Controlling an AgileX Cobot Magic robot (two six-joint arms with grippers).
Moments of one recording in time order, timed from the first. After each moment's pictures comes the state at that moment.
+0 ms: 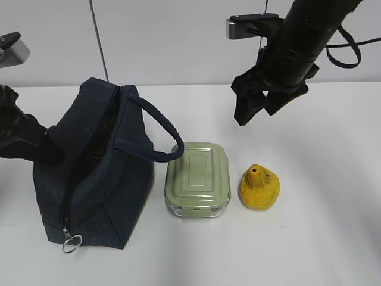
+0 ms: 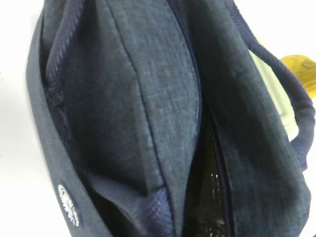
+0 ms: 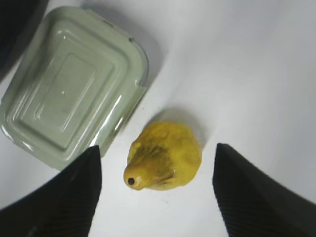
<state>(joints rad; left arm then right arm) -0.13 1.40 -0.94 -0.54 0.90 0.55 0.30 1.88 -1.62 0.18 1.13 -0.25</state>
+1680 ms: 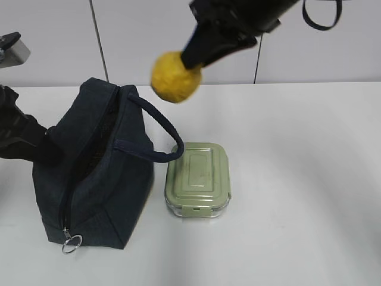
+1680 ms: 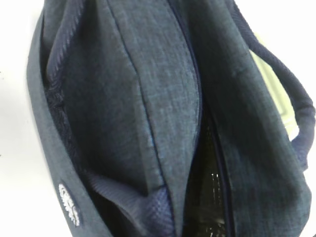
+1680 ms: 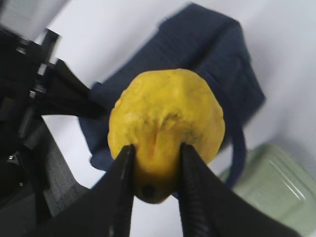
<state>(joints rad) -0.13 1.40 -0.94 -0.54 0.91 0.55 0.39 1.77 -1.75 0.68 1.11 -0.51</state>
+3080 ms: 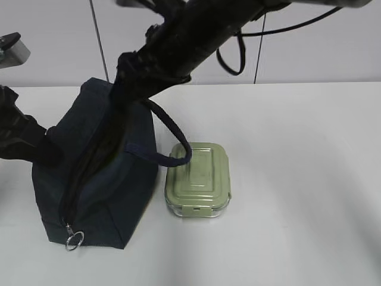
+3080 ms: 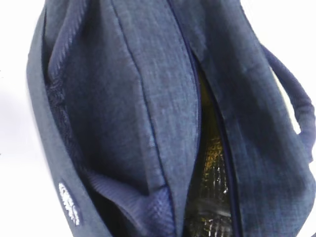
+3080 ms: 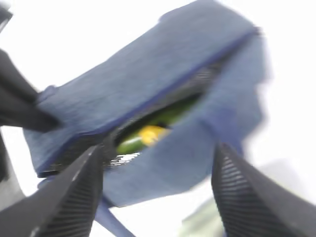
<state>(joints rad) -0.13 1.40 -0.94 -0.54 0.91 0.55 0.49 1.92 -1.75 0.62 0.93 -0.59</state>
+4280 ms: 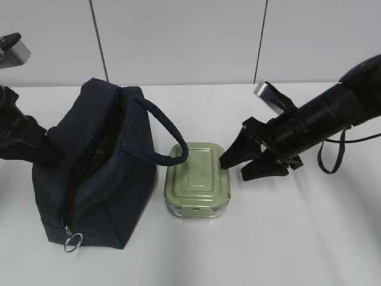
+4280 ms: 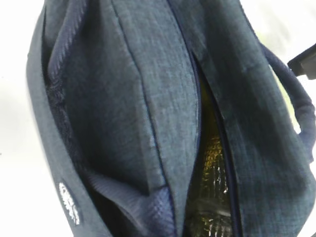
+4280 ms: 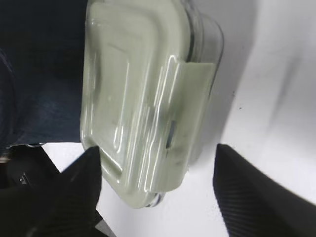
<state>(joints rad) -0.14 1.40 -0.94 -0.54 0.91 0.55 0.06 2.02 -1.19 1.13 1.01 -0.84</state>
